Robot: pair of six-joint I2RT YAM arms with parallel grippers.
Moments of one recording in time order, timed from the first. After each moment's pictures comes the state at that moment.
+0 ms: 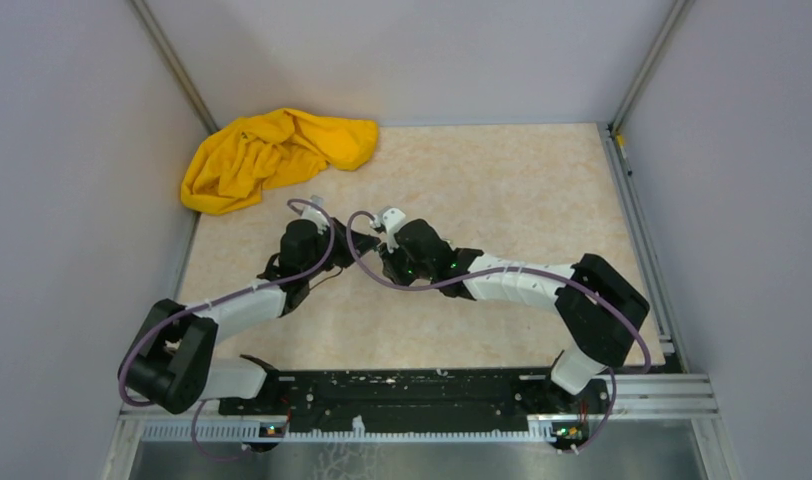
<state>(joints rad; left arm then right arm) -0.47 1.31 0.48 0.52 0.20 -1.04 0.95 1.59 0.95 0.04 0.00 0.16</state>
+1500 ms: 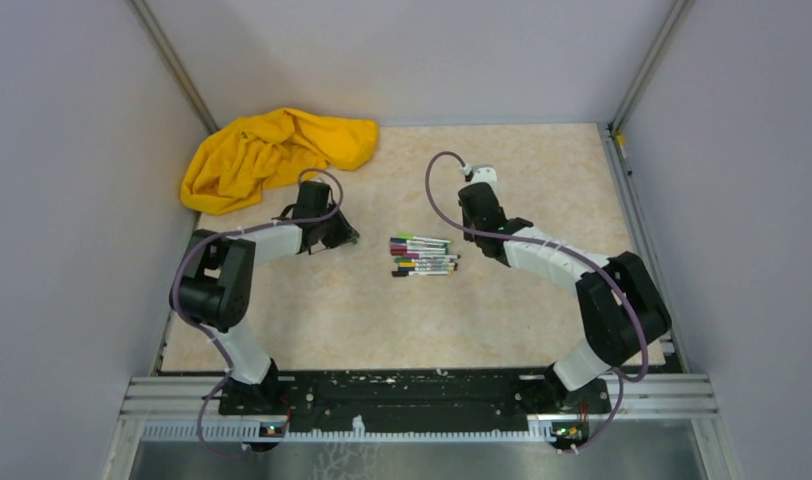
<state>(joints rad) -0.30 1.73 0.90 0.03 0.09 -0.74 0.57 1.51 0.93 -0.12 0.39 0.26</state>
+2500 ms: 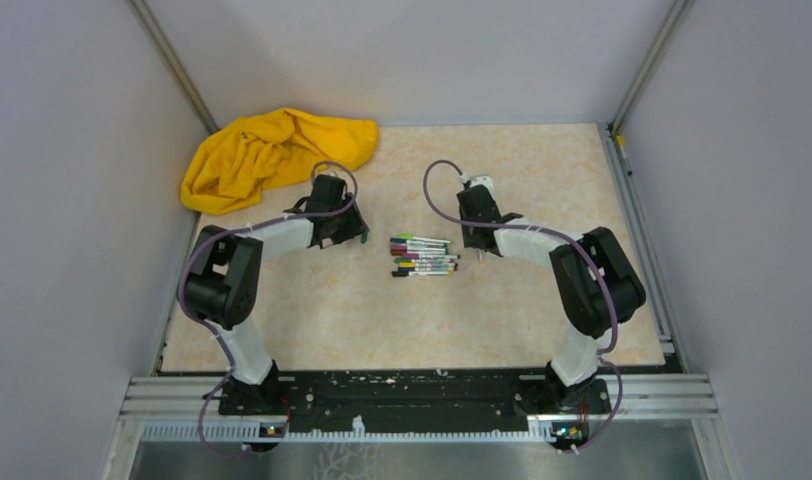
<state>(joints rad) -0.37 1.80 1.03 -0.06 -0.04 -0.66 0.49 1.73 0.97 -0.15 0.35 0.24</state>
